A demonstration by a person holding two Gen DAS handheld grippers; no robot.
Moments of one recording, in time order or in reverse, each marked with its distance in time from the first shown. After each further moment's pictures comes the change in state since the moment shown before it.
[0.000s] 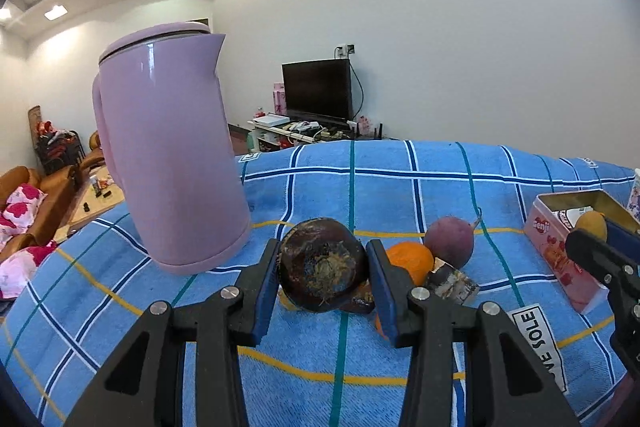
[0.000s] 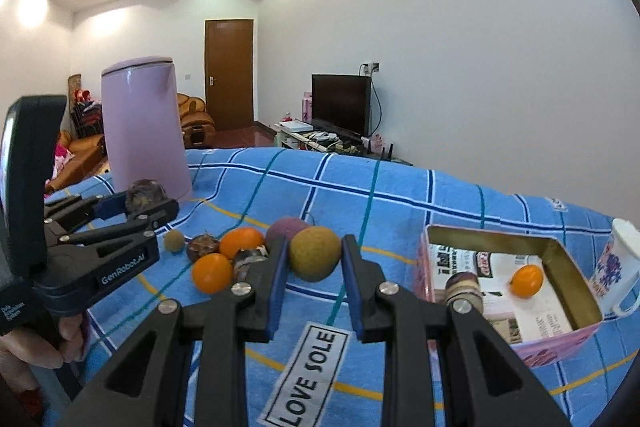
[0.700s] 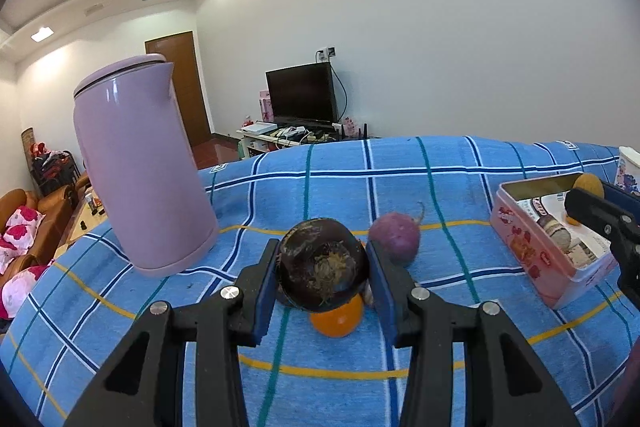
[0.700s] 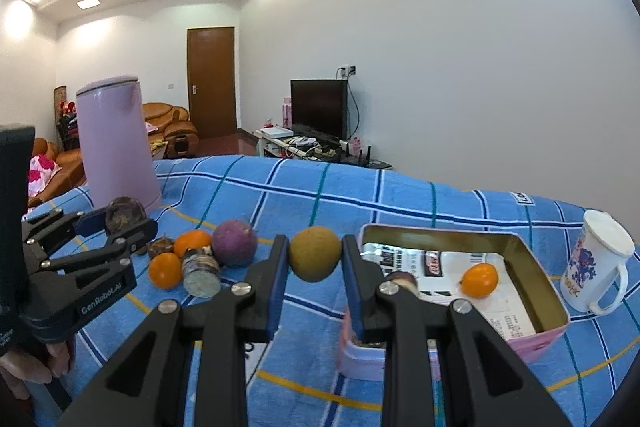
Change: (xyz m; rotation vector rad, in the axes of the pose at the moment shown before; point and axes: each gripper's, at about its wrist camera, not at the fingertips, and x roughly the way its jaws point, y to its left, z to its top) left arm -0.015 -0.050 -0.002 0.067 -0.014 -0.025; right arm -0.019 -0.055 -0.002 0.051 -0.021 -0.050
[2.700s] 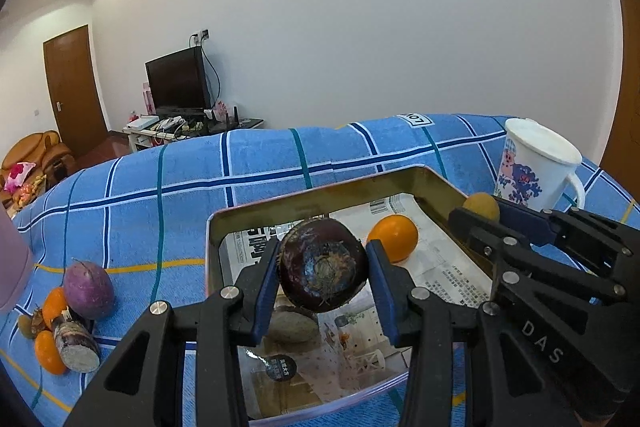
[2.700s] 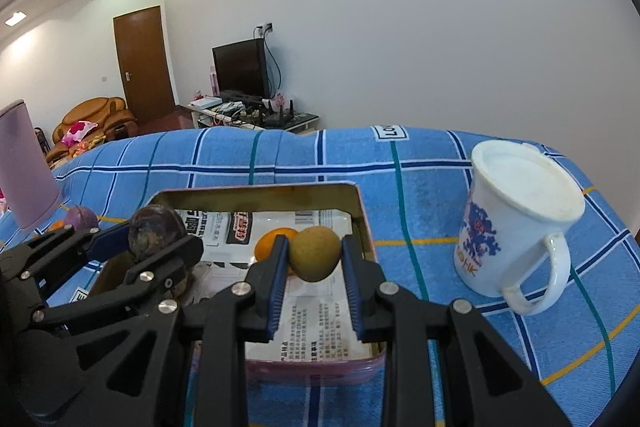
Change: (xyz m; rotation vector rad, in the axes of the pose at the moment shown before) left arm 0.037 -0.218 0.034 0.112 0.102 -0.353; right arm 0.009 -0.169 -0.017 0.156 0.178 -0.169
